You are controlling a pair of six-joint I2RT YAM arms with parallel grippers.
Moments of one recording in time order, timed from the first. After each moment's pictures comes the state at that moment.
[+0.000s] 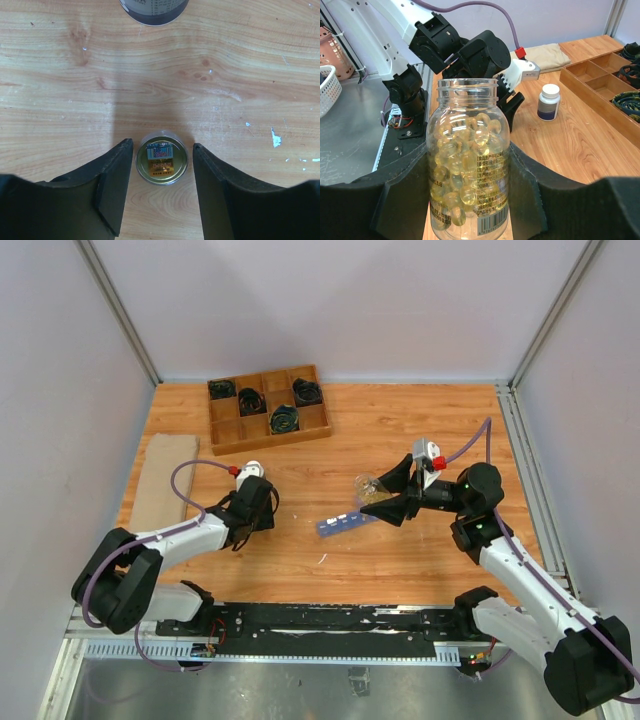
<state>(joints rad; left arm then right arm) -0.55 1.31 0.51 -0.12 -0.39 -0.55 0.38 0.90 0.55 0.51 -1.06 0.25</state>
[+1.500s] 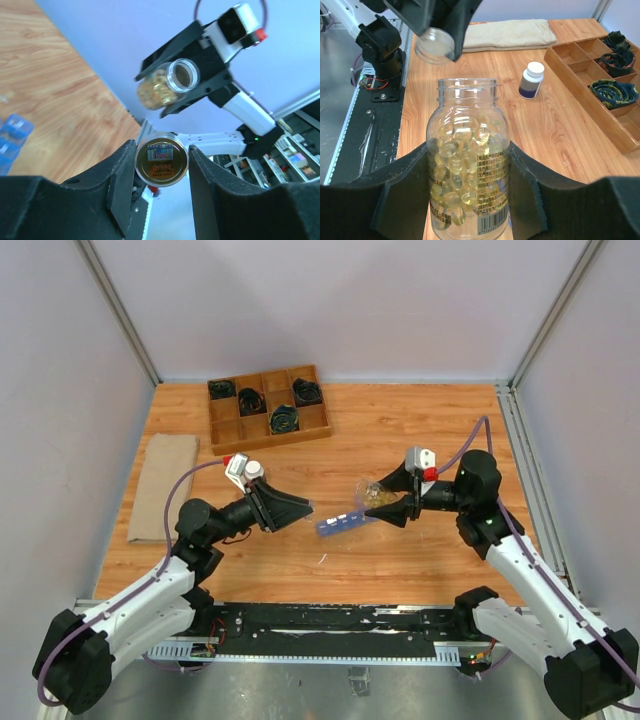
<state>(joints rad) -0.55 0.80 0.29 0.75 0.58 -1.06 0.37 0.87 0.67 0.09 -1.08 -0.17</state>
